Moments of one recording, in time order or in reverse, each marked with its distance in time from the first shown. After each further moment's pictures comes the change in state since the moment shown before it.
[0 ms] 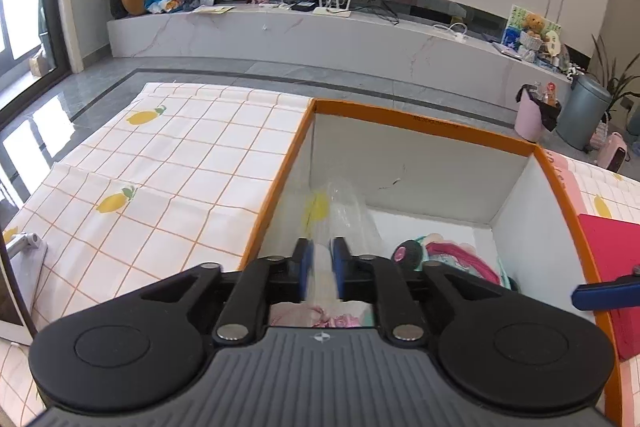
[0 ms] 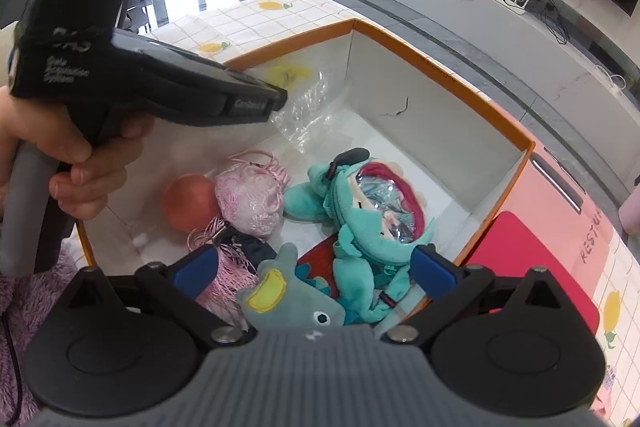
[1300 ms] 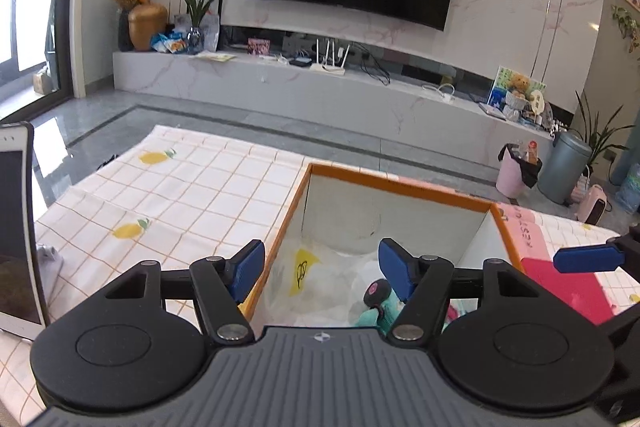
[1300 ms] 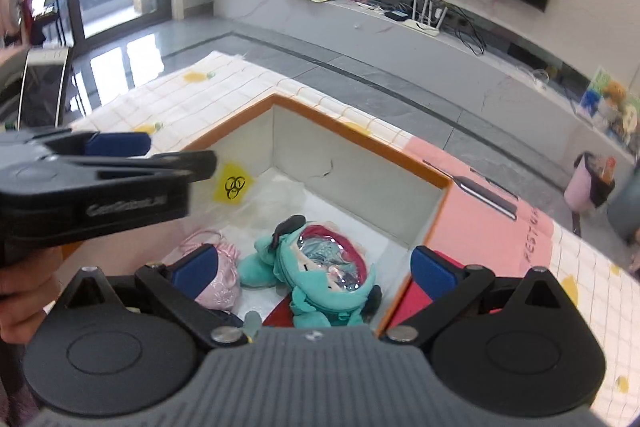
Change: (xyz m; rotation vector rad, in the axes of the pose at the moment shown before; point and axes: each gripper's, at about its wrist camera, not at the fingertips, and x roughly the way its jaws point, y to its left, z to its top) left arm -0.057 0.006 -0.002 -0.060 -0.166 -0.051; right arm -0.035 -0.006 0.018 0.189 -0.156 -0.180
